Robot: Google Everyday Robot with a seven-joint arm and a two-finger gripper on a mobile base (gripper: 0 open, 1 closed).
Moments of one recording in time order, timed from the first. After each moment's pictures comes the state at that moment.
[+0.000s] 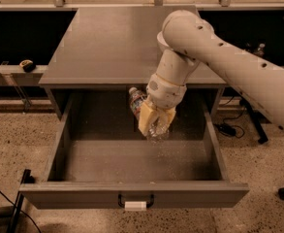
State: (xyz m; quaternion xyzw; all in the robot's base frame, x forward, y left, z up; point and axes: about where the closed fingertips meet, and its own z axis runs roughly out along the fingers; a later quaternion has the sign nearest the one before) arm 0.506 -0.028 0.775 -0.95 -0.22 0.11 0.21
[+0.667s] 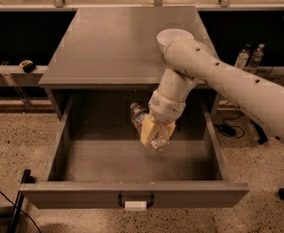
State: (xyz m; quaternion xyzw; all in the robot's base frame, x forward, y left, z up) arm 0.506 -0.033 0.723 -0.94 -0.22 0.12 0.22
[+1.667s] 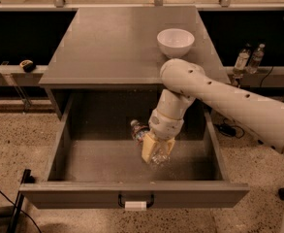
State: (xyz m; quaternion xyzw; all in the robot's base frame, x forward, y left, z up) arm 0.486 -0.042 0.664 -0.94 -0.24 0.15 0.20
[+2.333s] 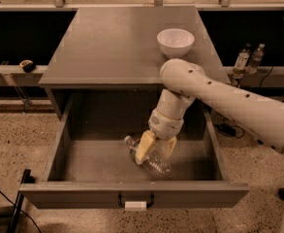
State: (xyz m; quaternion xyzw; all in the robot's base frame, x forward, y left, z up) arm 0.486 -0.042 0.664 -0.94 -0.24 0.15 0.20
